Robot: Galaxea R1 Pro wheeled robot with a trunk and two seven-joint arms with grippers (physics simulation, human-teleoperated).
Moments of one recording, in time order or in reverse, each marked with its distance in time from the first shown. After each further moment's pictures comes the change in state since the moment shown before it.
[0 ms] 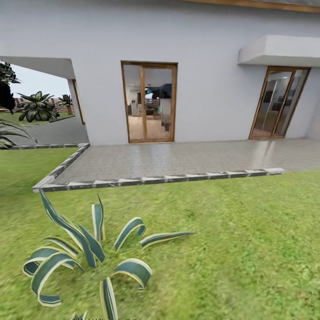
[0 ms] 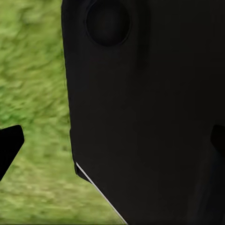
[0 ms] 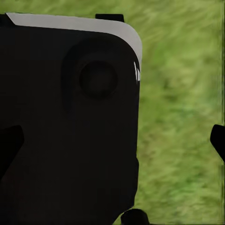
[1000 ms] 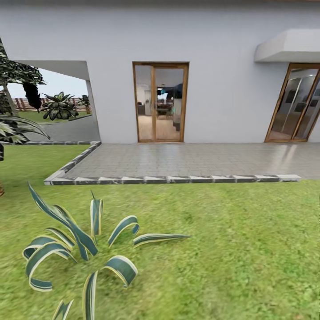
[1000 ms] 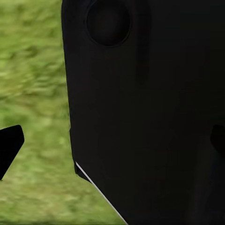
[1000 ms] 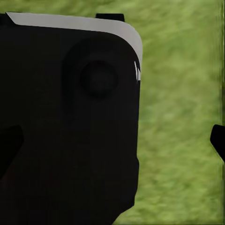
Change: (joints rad) left arm 0.000 0.000 0.001 0.000 0.001 0.001 0.000; right arm 0.000 0.000 0.000 0.000 0.001 0.001 0.001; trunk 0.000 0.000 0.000
